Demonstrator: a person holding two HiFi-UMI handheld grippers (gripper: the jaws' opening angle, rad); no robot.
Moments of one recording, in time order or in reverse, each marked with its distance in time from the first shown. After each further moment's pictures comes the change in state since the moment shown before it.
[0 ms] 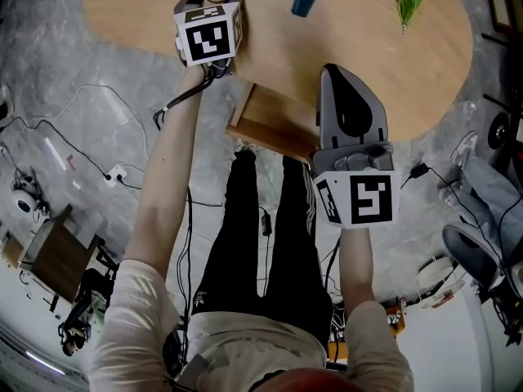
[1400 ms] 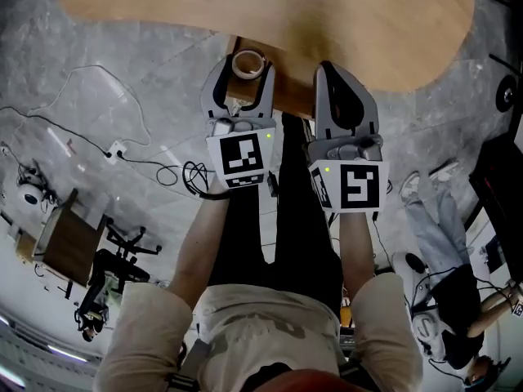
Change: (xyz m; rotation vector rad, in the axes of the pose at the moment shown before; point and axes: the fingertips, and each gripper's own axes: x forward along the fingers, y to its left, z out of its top) left arm -0.206 -0.147 -0.106 0.086 -0.072 -0.139; right arm -0.076 -0.001 -0.058 0.059 0.106 -0.080
